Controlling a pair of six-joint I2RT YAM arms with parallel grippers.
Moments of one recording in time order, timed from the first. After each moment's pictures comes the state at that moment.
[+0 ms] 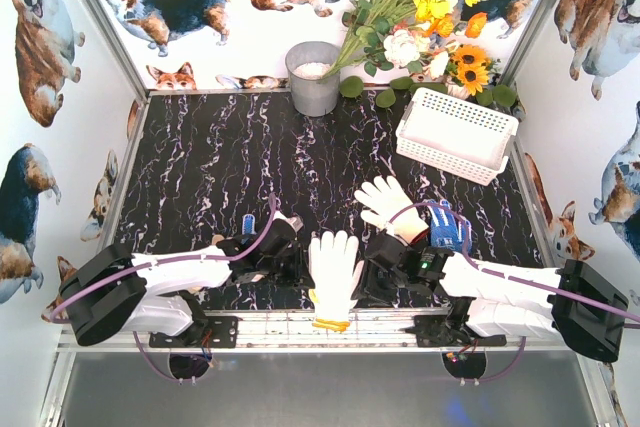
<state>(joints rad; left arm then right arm) -0.94 1.27 0.45 -0.06 0.23 -1.01 1.03 1.06 0.43 -0.42 -0.09 1.29</state>
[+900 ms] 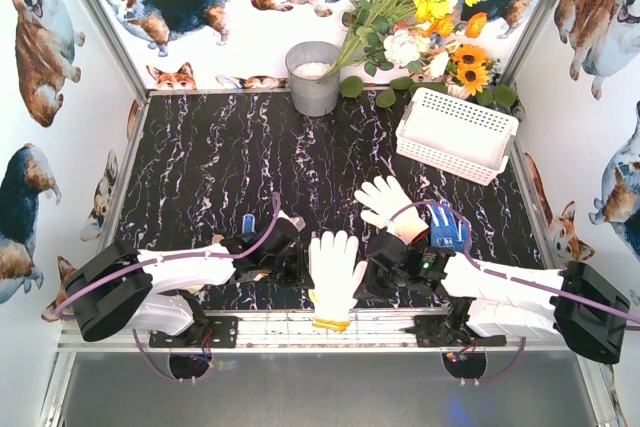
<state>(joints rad) -0.94 1.31 0.47 -0.07 0.23 -0.99 1.02 1.05 0.43 -0.40 -0.08 1.30</state>
